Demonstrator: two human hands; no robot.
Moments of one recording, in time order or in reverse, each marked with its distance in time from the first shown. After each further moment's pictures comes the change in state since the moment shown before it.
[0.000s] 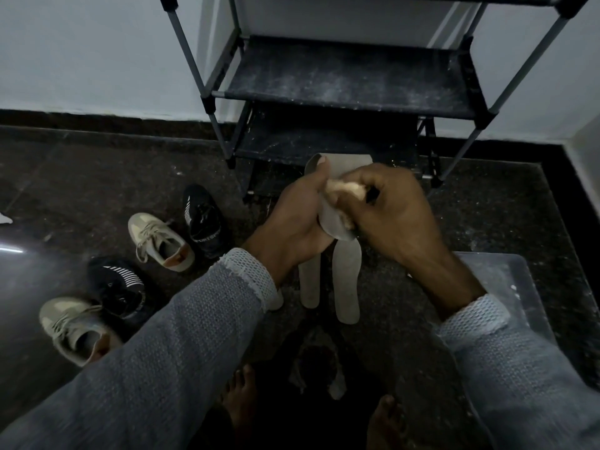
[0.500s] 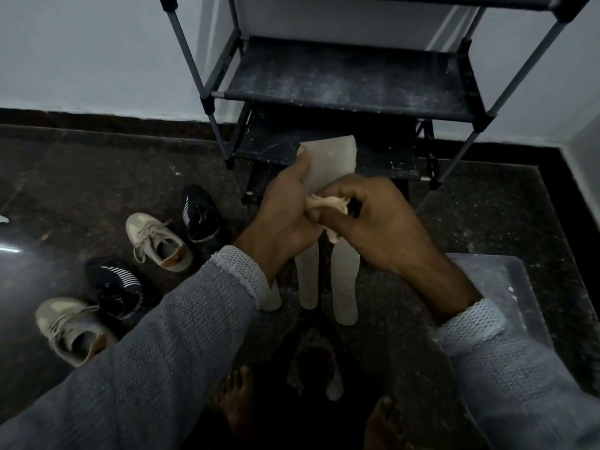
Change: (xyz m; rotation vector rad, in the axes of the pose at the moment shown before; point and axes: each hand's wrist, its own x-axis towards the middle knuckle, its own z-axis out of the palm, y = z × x) left_hand 0.005 0.009 -0.008 -0.136 -0.020 0.093; right_hand -0.003 -0.005 0.007 0.001 -0.172 -0.069
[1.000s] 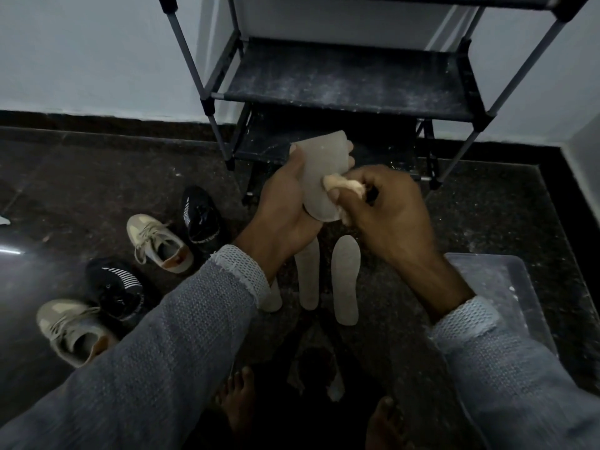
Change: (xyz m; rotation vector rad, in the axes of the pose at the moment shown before) left_hand 0.001 0.003 -0.004 0.041 -0.083 0.066; right_hand 0.002 0.011 0.001 -0.016 0.274 0.045
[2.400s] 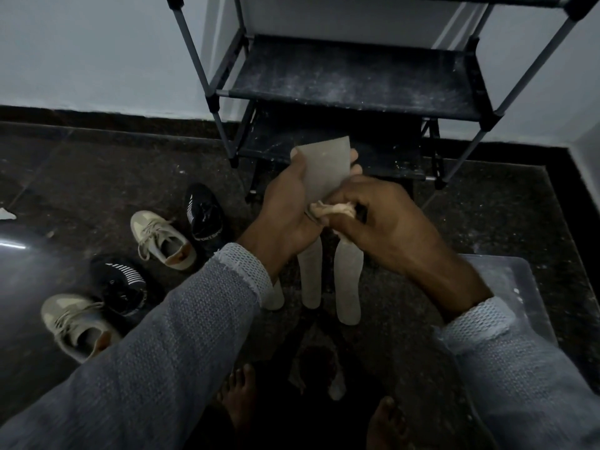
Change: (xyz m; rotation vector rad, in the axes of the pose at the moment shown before) left_hand 0.000 -0.002 -0.002 -0.051 0.021 -0.046; right_hand -0.001 -0.004 -0.007 -0.097 -0.309 -0.147
